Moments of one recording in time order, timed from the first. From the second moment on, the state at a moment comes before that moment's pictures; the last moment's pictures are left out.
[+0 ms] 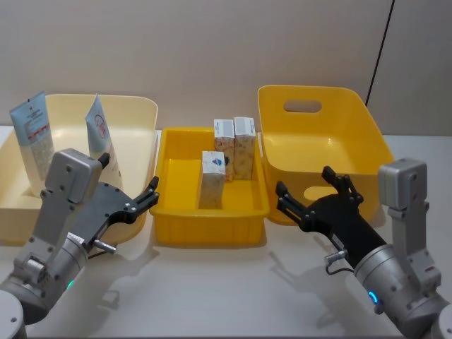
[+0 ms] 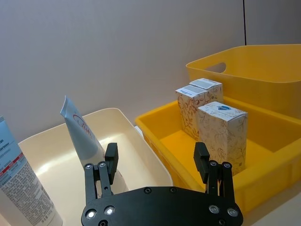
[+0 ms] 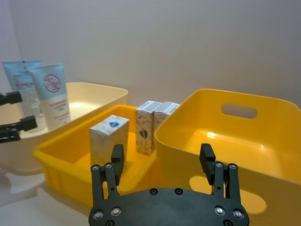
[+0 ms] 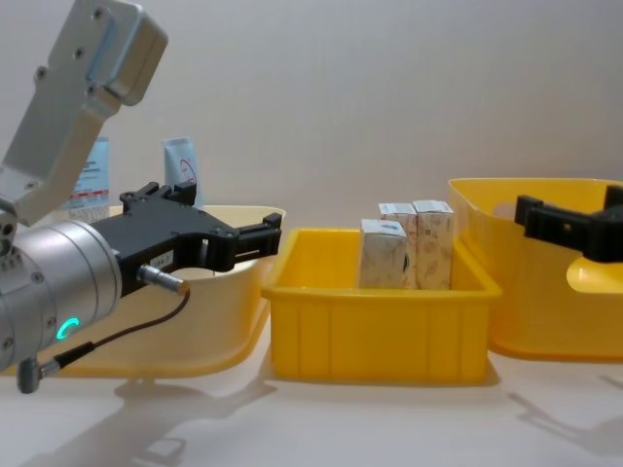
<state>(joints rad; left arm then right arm) -0.24 0.38 0.45 -1.63 -0.20 0.01 -0.01 -0.01 0.34 -0.23 -1.79 0.29 0.06 0.09</state>
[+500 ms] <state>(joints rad) -0.24 0.38 0.45 -1.63 -0.20 0.01 -0.01 0.02 0.37 -0.24 -1.90 0.37 0.18 0.19</state>
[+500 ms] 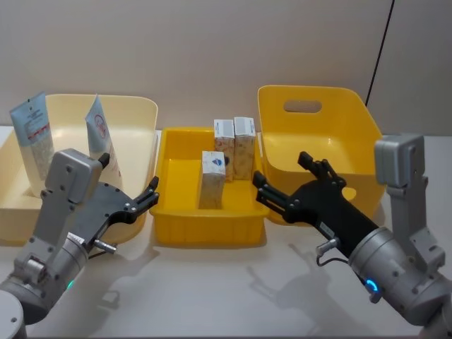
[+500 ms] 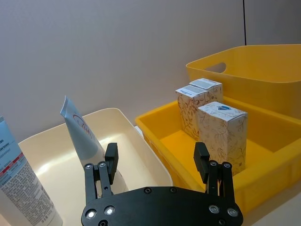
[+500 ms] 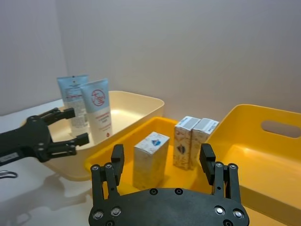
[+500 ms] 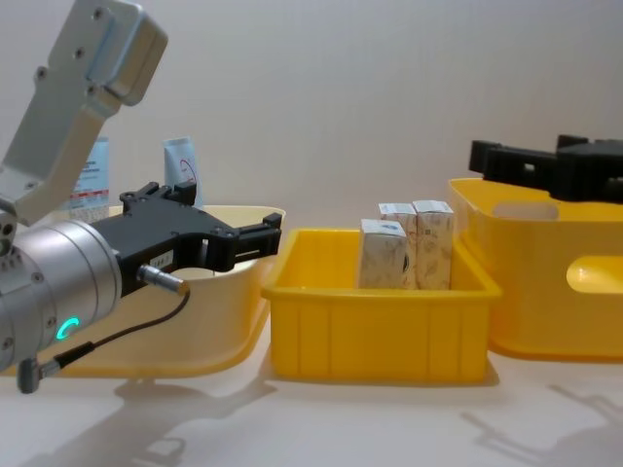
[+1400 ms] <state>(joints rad) -0.24 0.38 0.45 -1.63 -0.20 0.01 -0.01 0.16 0.24 -0.33 -1.83 0.38 0.47 0.05</state>
